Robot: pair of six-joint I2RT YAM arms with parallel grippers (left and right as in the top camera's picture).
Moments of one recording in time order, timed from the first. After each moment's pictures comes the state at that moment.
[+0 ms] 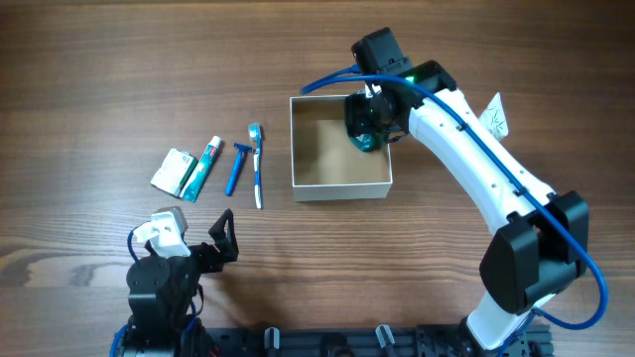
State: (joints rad) left arm 0.00 0.07 0.16 -0.53 0.16 -0.38; right arm 0.45 1.86 1.61 -0.96 0.09 0.28
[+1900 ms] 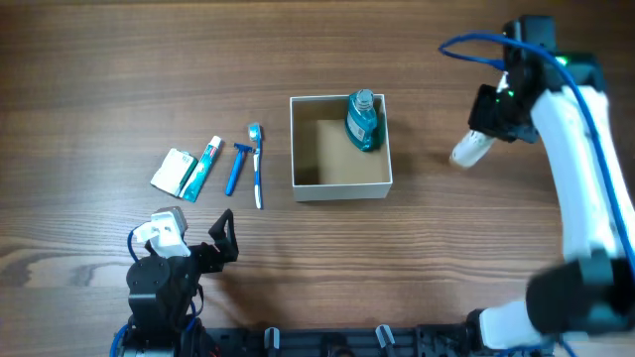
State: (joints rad) left arm 0.00 0.07 0.16 -0.53 0.16 -0.38; right arm 0.01 1.63 1.60 -1.26 0.11 0.33
